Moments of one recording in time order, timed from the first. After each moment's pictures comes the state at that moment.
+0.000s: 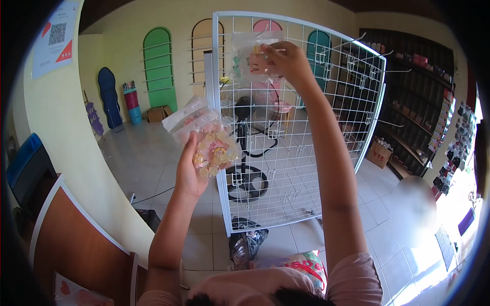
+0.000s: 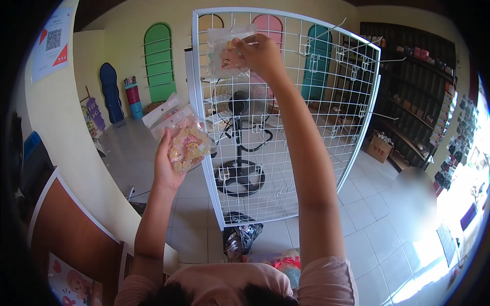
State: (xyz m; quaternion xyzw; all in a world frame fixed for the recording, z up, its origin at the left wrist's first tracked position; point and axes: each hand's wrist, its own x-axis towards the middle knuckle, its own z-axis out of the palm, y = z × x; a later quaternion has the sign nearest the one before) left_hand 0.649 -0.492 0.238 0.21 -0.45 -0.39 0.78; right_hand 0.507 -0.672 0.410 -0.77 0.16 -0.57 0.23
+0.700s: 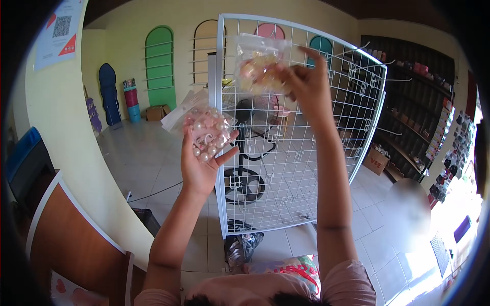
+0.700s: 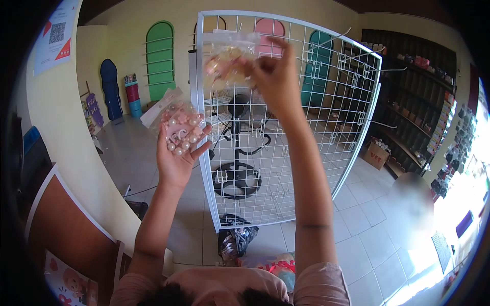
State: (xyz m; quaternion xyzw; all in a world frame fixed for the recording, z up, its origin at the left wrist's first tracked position) left_hand 0.638 -0.504 0.249 0.14 -0.43 -0.36 0.82; right_hand 0.480 -0.627 0.377 -0.72 0.02 -0.64 0.28
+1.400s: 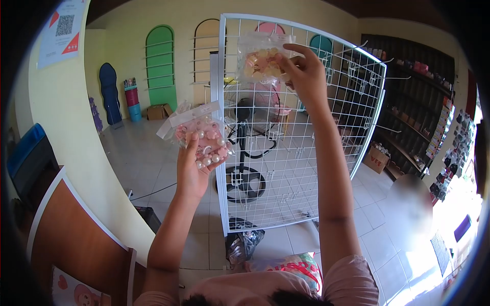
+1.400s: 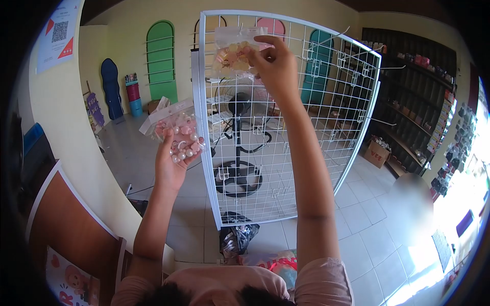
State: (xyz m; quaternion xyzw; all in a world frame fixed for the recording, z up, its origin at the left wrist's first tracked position) left_hand 0.652 -0.488 0.233 0.24 -0.42 -0.32 0.81; right_hand 0.486 -0.639 0.393 -0.74 0.07 -0.63 0.22
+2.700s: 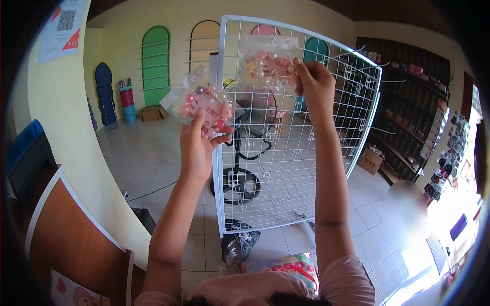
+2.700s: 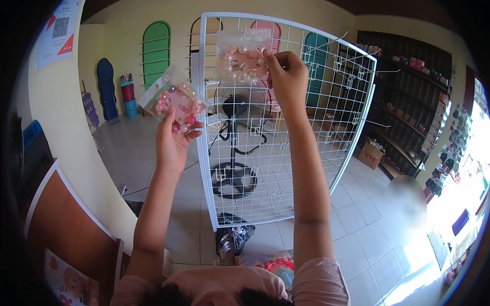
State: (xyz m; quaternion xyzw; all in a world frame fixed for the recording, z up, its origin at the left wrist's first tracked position) left_hand 0.638 -0.497 0.278 0.23 -0.43 -0.24 0.84; right_hand 0.474 -0.643 0.382 -0.67 0.09 -0.69 0.25
